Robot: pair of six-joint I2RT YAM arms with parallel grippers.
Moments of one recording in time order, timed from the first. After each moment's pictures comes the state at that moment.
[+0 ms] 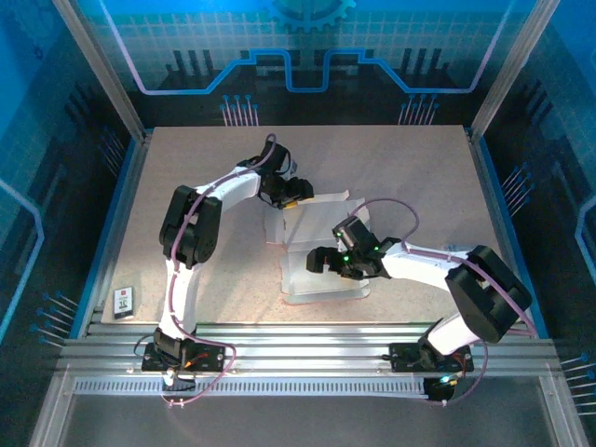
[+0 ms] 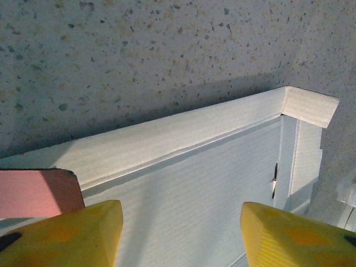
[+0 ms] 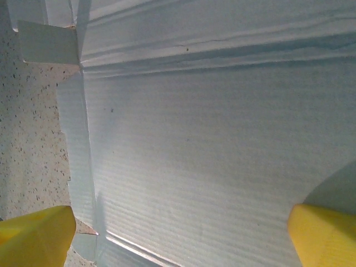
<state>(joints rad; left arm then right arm) -0.37 2.19 1.65 -0.51 0.46 -0.61 0.68 1.50 0.70 -0.22 -0.25 0.77</state>
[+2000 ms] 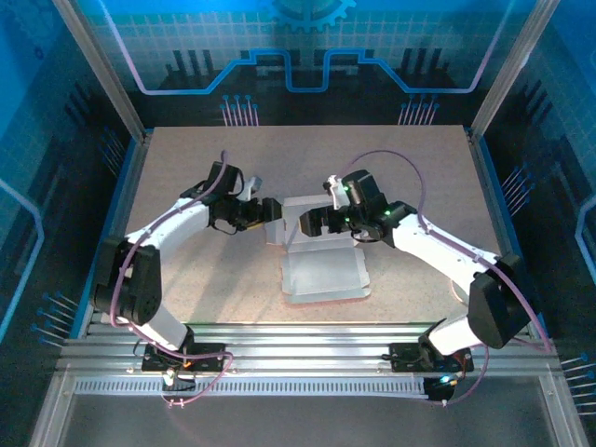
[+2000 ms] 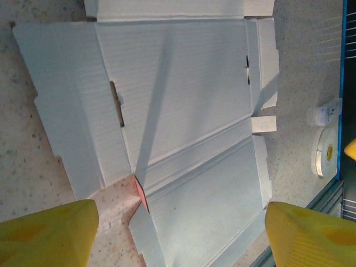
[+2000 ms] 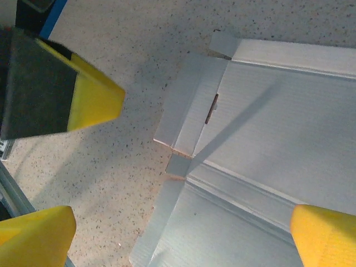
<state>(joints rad) -0.24 1.60 1.08 -0.47 0.58 -0.45 0.58 1.45 1.05 -0.37 -0.30 0.37</state>
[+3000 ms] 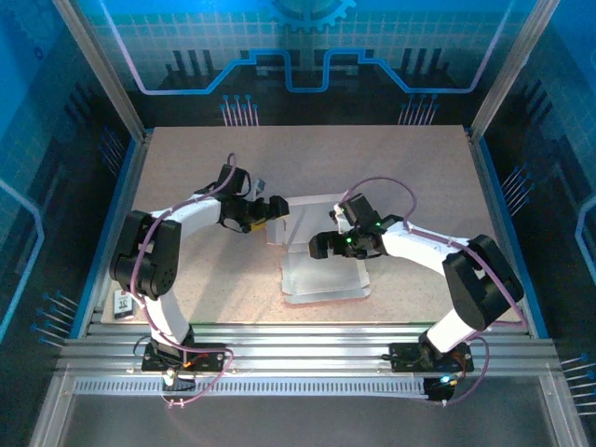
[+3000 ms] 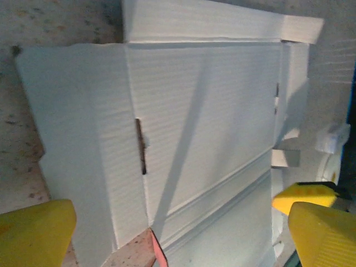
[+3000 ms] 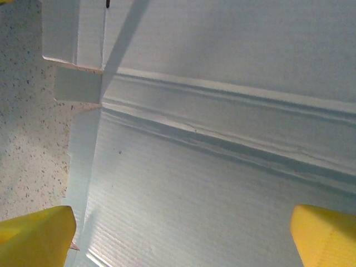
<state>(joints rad) -0.23 1.79 1.09 -0.30 0.61 -0.54 0.56 1.58 0.88 -0.35 -0.32 0.45</state>
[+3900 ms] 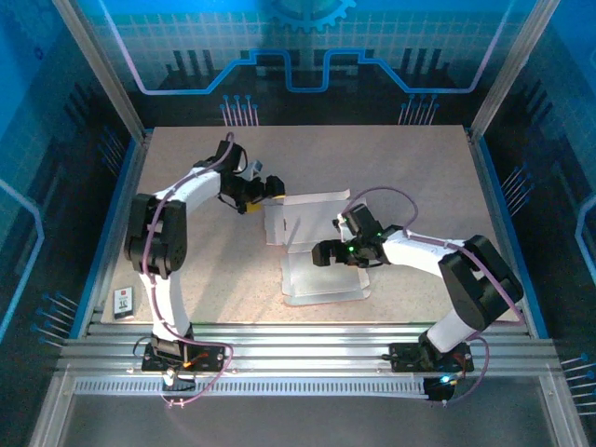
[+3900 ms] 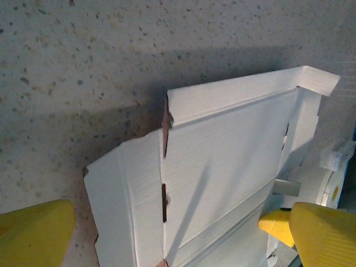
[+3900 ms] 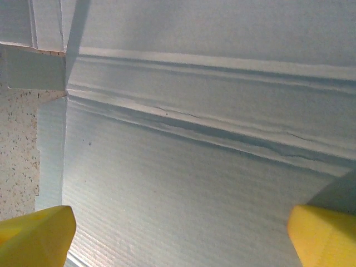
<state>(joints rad) -0.16 2.01 1.47 -0.61 0.61 -0.44 0.56 1.58 0.77 -0.24 -0.30 0.48</state>
